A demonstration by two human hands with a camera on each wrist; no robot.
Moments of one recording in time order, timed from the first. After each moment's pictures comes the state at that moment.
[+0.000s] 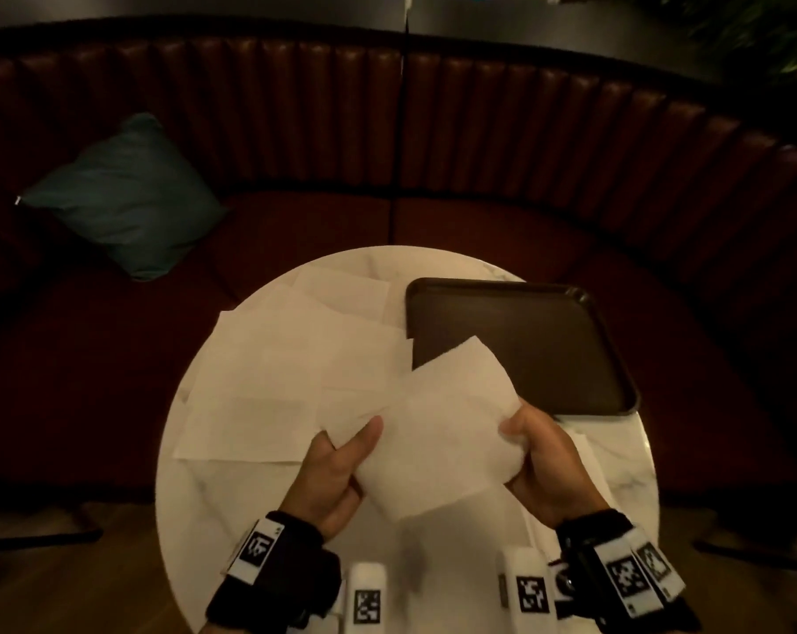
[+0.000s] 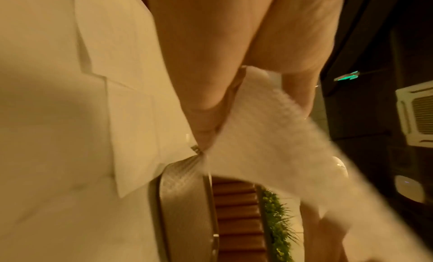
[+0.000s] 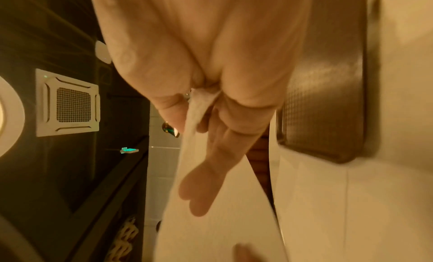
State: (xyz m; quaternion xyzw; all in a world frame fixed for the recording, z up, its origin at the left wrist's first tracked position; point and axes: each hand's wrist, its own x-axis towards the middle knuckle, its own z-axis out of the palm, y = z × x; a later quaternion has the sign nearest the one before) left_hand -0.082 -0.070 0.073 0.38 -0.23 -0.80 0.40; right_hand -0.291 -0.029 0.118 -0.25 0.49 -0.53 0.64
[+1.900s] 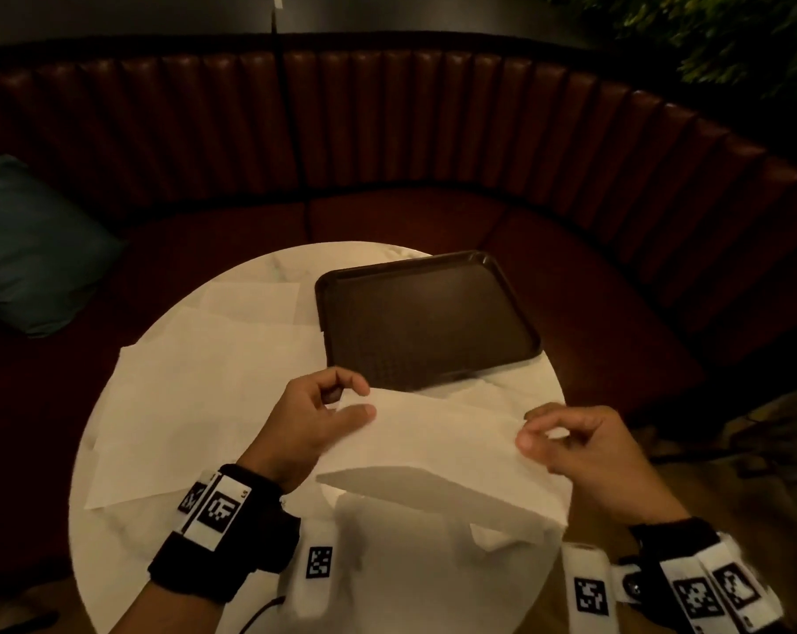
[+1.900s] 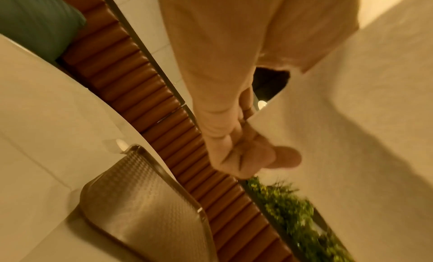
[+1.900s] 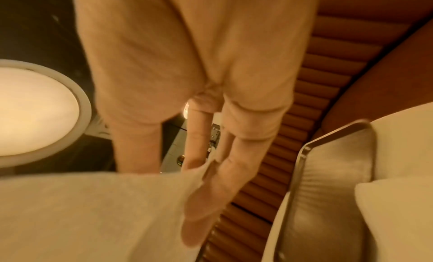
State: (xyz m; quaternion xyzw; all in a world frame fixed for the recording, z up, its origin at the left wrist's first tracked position) left_hand -0.155 -0.067 0.132 0.41 -0.57 -0.67 0.26; right_hand -0.400 0.087 0.128 -0.38 0.63 -0.54 0.41
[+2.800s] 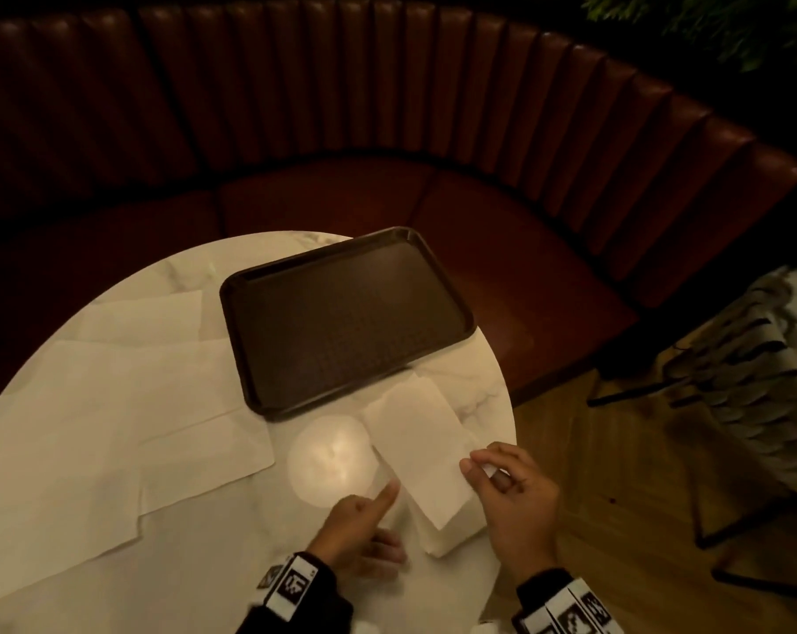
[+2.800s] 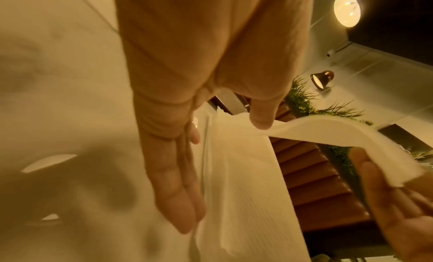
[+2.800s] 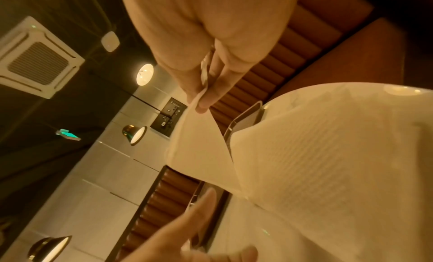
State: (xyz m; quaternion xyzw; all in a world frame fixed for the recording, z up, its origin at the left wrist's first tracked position) left_hand -0.246 -0.003 -0.006 0.57 -0.35 -0.74 -0.08; right_hand -0.387 0.107 0.023 -0.18 0.76 -0.59 0.19
